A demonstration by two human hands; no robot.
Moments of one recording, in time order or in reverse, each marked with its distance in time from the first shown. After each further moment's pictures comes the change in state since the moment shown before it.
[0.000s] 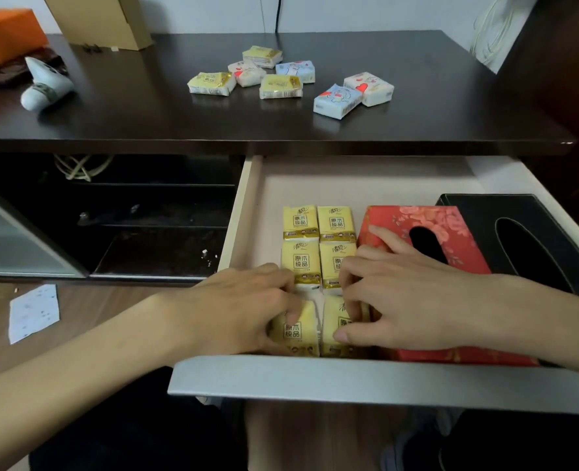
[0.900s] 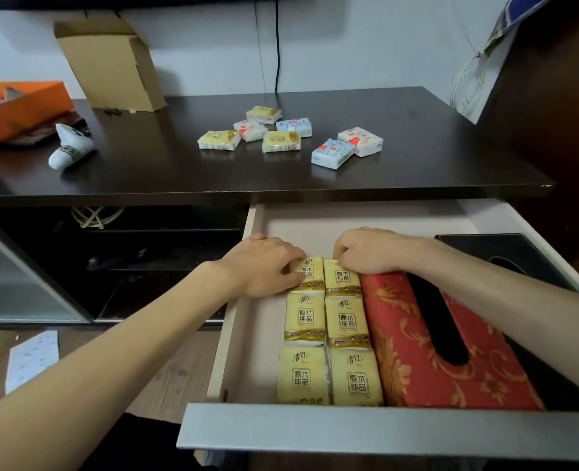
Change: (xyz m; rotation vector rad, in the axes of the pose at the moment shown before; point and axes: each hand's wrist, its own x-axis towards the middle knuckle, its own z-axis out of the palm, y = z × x) left_hand 0.090 -0.075 -0.026 0.079 0.188 -0.137; right_hand 0.105 0.079 -0.020 0.365 0.001 0.389
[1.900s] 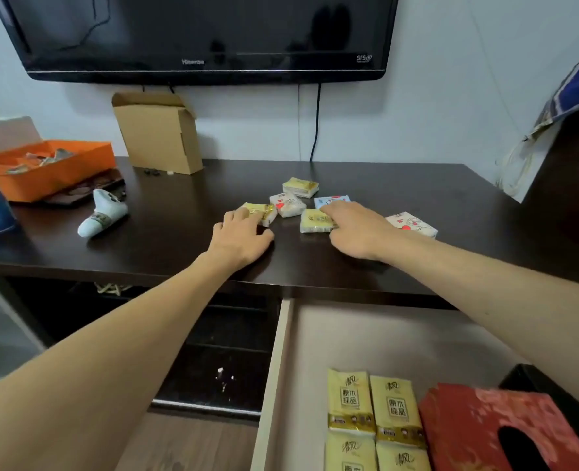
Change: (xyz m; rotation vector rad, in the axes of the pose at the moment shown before) left_hand 0.085 -0.178 -0.064 -0.216 0.359 -0.690; right_hand 0.124 -0.056 -0.128 0.037 0.382 -0.062
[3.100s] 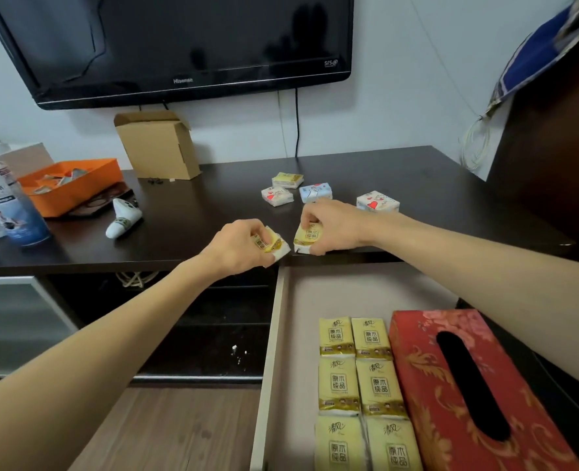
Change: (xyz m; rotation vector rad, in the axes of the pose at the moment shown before) left_hand -0.119 0.026 -0.064 -0.246 -0.151 0.126; right_hand -0.064 -0.005 -0.007 0.072 -0.055 -0.230
